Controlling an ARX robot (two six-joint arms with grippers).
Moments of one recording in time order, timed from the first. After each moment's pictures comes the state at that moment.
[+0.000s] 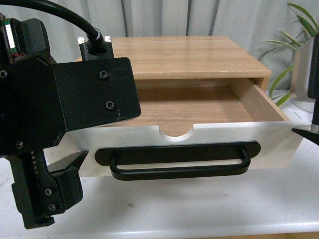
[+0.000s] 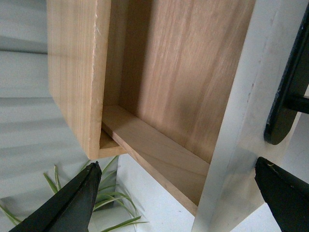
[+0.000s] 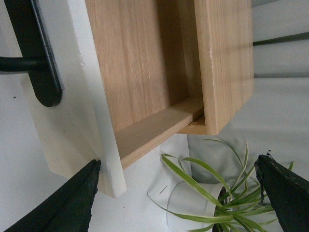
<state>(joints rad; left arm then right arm) -0.48 1.34 0.63 0.17 -0.31 1.10 0.19 1.32 0.65 0.18 -0.15 -1.36</state>
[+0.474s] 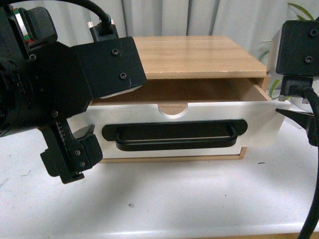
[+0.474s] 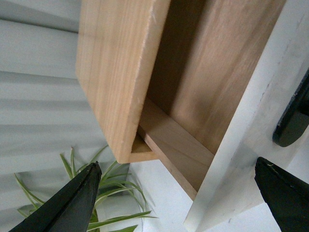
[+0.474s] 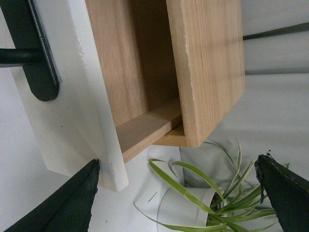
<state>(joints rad) -0.47 1.48 0.69 0.34 -0.41 1.05 0.17 1.48 0.77 0.27 -0.15 -1.35</state>
